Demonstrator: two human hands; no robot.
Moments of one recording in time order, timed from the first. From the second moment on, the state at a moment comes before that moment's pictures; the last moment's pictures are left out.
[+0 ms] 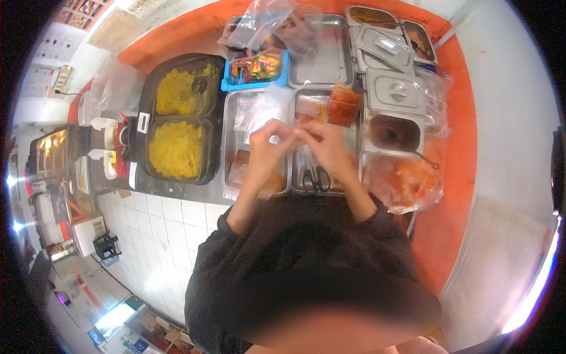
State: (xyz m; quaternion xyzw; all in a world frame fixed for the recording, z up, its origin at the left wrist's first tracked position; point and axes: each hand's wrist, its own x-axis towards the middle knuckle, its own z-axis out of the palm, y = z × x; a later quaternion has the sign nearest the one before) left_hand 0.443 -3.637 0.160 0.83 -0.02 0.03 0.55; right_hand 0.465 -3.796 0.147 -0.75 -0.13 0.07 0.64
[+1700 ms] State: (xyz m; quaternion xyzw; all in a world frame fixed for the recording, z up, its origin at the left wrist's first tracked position) left_hand 0.649 -3.679 0.171 0.74 -0.12 0.00 0.66; right_hand 0.844 -4.017 0.127 -0.98 -0.18 -0.10 -0.04
